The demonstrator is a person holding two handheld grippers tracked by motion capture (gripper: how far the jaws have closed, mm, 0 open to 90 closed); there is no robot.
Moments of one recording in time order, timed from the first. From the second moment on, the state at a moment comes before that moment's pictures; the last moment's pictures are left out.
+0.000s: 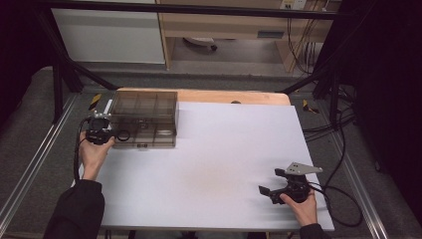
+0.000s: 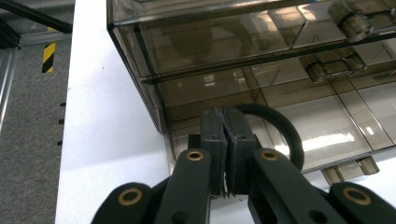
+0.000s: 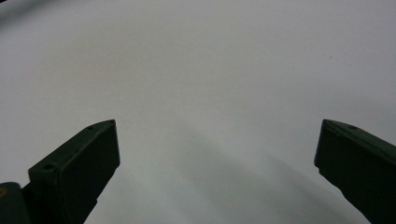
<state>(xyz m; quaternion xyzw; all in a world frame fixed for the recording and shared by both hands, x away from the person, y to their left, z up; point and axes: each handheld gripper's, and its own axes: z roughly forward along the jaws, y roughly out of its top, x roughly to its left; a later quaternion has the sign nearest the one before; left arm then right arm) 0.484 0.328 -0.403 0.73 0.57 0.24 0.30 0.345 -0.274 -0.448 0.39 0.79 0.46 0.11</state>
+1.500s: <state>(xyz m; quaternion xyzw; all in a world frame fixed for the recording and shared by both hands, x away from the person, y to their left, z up) 0.486 0.326 -0.421 0.74 0.56 0.23 0.29 0.345 -0.275 -0.447 0.39 0.79 0.46 0.11</state>
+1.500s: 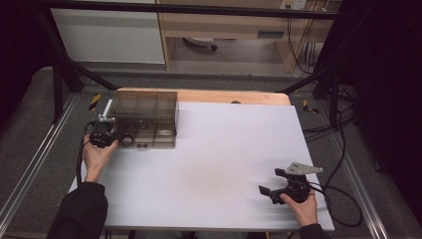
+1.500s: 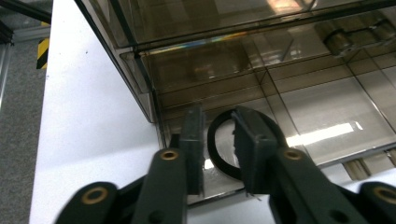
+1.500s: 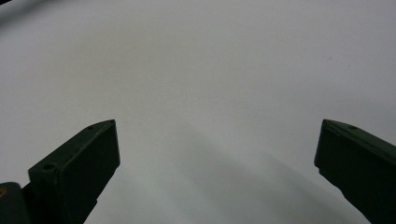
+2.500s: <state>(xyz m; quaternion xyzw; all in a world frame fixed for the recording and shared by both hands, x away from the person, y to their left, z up) 0.411 0.315 -0.416 0.77 0.46 0.21 0.39 0.345 -0.275 -0.447 0.39 0.79 0.47 0.11</state>
